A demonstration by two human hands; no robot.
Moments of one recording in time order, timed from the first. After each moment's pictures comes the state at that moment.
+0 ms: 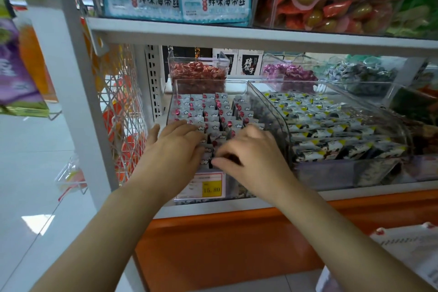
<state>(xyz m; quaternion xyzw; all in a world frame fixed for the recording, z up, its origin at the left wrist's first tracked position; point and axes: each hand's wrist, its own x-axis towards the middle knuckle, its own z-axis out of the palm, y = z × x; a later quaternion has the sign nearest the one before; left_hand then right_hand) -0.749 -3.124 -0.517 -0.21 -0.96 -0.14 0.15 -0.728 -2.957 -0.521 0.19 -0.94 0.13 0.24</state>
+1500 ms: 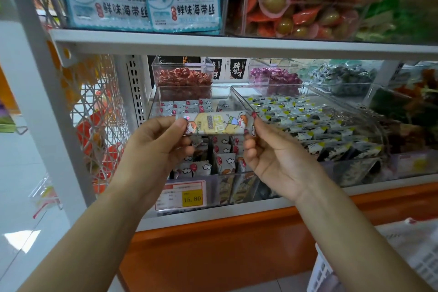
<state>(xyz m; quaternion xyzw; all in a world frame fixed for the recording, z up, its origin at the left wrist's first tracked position) -0.741 -3.101 -0.499 -0.09 -0.57 -0.82 0.00 -0.715 -2.917 -0.497 -0.01 -0.42 0.91 -0.01</state>
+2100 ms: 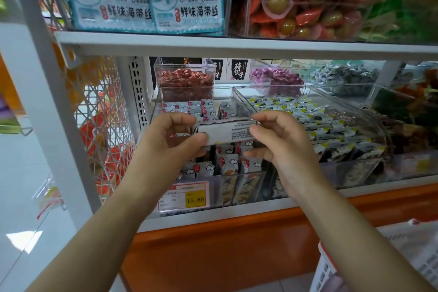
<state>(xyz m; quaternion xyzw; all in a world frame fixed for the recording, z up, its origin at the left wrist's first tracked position) -0.731 -3.102 -0.495 -0.16 -0.70 -0.69 0.06 -0.720 -2.911 -0.507 0.07 -0.66 0.72 0.20</state>
